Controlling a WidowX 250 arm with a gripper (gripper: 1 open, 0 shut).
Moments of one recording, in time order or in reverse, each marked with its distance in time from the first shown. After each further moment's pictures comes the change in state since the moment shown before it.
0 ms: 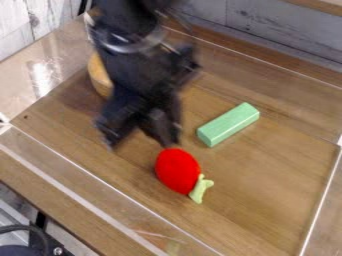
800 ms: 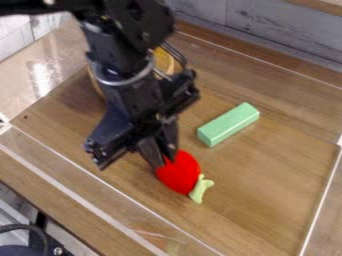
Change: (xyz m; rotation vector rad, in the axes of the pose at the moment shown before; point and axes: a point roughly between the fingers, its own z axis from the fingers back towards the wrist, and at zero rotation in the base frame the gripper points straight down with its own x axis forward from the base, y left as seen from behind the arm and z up) arm 0.013 0.012 -0.011 -0.047 -0.006 -0.107
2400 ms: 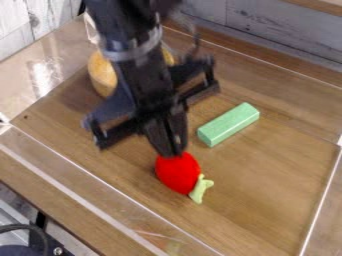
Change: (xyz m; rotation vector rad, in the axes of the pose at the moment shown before) arm -0.012 -0.009 0.020 0.010 0.081 -0.204
